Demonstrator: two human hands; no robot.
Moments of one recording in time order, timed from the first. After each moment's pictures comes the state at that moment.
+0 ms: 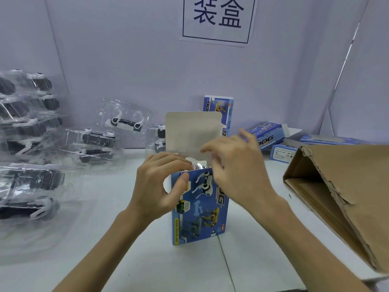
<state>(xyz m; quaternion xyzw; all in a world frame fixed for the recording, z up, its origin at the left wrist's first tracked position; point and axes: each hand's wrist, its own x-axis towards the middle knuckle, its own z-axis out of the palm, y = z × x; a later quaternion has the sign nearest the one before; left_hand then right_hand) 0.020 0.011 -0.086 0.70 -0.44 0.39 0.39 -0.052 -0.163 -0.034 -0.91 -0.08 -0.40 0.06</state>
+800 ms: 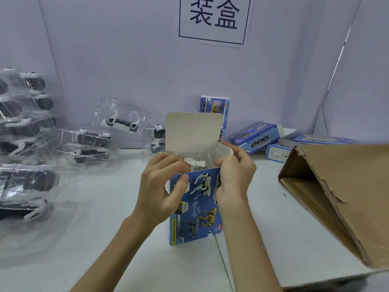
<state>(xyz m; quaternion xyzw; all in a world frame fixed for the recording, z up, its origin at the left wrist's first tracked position) 0.015 -0.002 -0.094 0.68 -0.42 0.39 0.45 -0.026 -0.137 -0.054 -0.50 0.21 -0.39 0.74</state>
